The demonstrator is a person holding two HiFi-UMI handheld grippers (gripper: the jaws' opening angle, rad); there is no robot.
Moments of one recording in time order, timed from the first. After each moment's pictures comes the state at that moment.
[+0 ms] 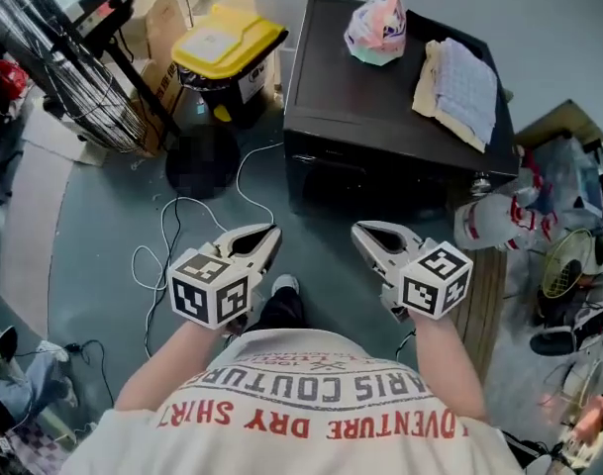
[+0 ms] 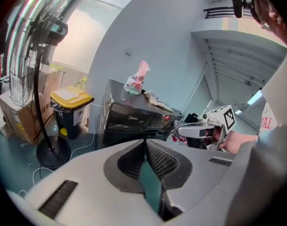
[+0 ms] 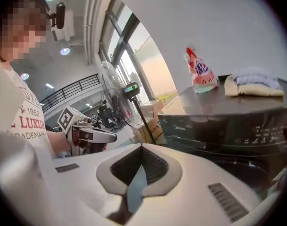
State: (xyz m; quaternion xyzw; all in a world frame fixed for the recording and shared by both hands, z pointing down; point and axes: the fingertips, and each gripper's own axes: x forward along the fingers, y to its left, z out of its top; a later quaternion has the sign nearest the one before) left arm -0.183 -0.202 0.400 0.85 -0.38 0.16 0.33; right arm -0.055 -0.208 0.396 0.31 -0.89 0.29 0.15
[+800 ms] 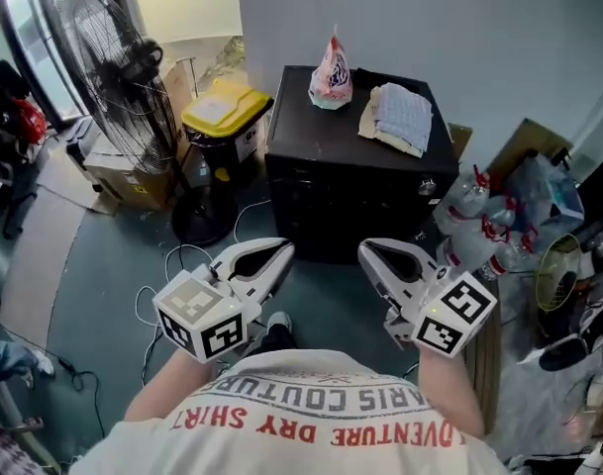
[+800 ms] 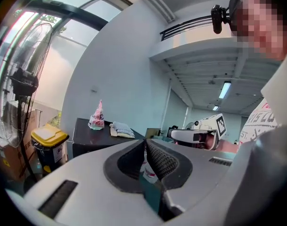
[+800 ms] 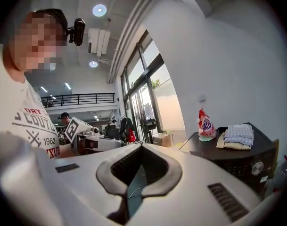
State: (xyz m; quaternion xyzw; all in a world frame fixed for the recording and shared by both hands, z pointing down) left arm -0.104 -0.046 0.214 0.93 -0.33 0.05 0.16; right arm -0.003 -0.043 0.205 0.33 -0.94 0.12 0.01
